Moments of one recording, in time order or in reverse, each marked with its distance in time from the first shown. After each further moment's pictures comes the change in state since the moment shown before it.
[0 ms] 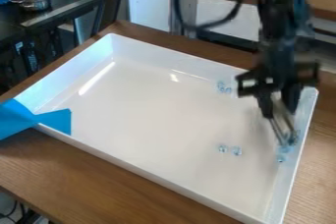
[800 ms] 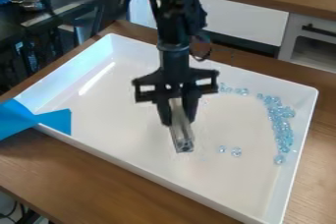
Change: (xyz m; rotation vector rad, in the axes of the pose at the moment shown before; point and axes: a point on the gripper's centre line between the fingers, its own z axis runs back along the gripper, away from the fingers) arm -0.023 0.131 0.027 0.179 -0.008 0.128
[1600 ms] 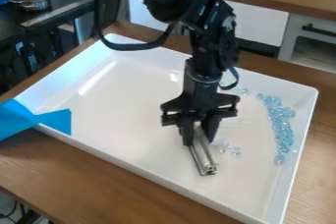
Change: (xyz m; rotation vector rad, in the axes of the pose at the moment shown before) arm -0.004 -0.034 -0.040 0.051 -0.066 0.074
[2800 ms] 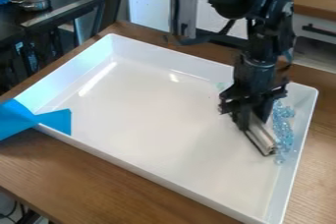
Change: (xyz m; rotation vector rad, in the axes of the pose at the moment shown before) arm 0.007 -0.081 -0.002 -0.057 0.035 0.130
